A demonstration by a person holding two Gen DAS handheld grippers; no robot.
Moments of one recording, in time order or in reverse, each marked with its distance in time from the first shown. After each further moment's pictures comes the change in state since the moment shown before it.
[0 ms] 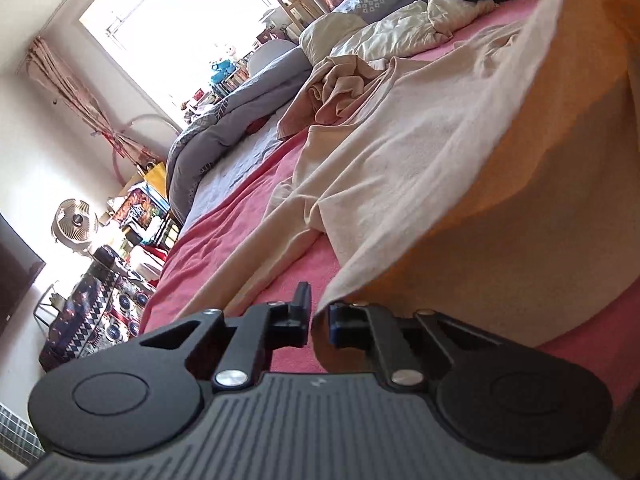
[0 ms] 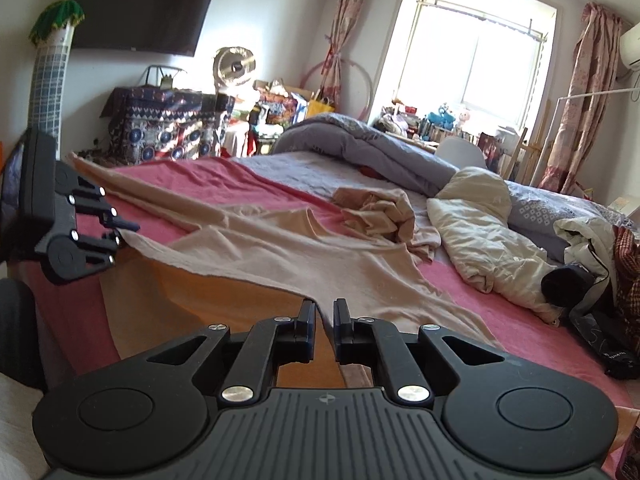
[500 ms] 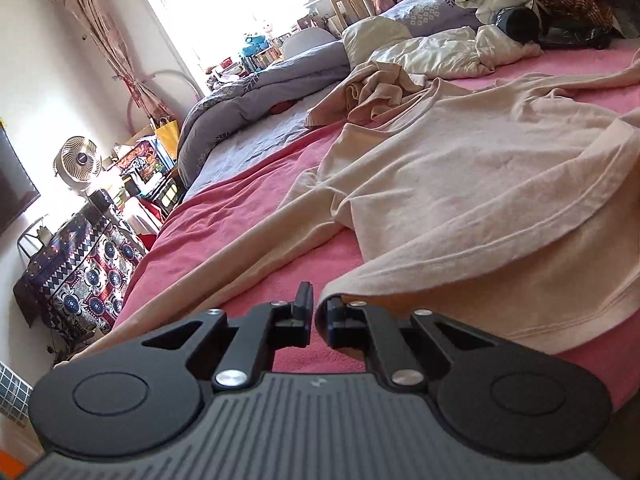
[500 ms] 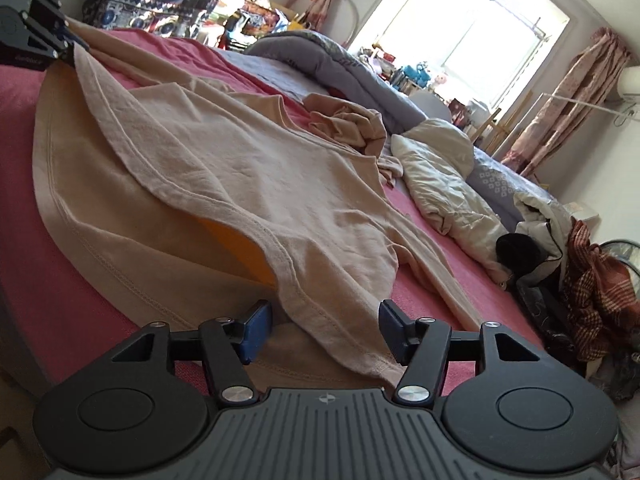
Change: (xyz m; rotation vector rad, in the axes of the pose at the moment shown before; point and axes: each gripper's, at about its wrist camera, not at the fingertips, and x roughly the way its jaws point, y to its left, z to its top) left arm -0.016 0.034 -0.007 -0.216 0.027 -0.019; right arm 0.045 0.034 -0.070 -0.196 0.186 -0.225
